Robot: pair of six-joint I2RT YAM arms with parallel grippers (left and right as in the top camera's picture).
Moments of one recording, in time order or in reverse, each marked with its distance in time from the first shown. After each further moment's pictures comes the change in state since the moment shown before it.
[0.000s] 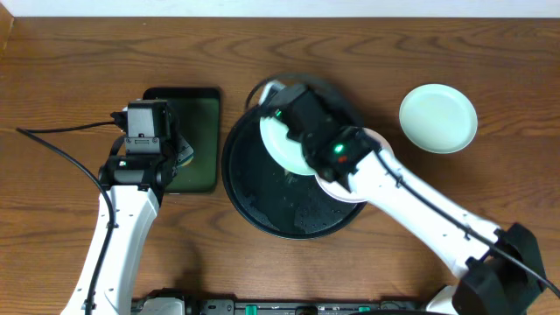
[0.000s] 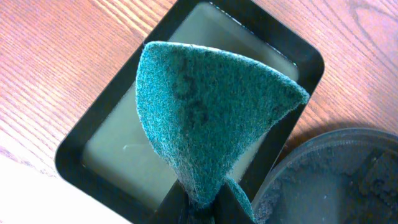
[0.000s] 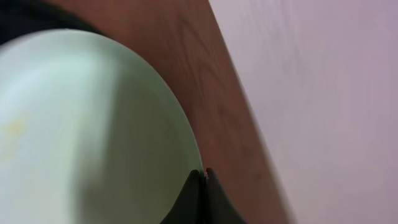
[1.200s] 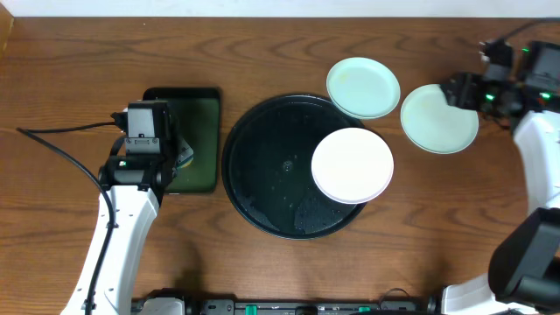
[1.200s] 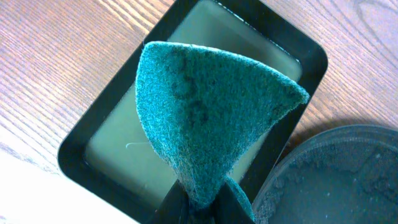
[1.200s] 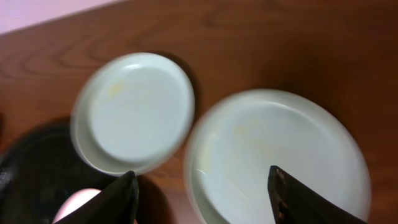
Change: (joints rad) left arm 0.000 0.000 0.000 -0.010 0.000 0.003; right arm -0.961 0.026 -0.002 -0.095 -0.954 0.585
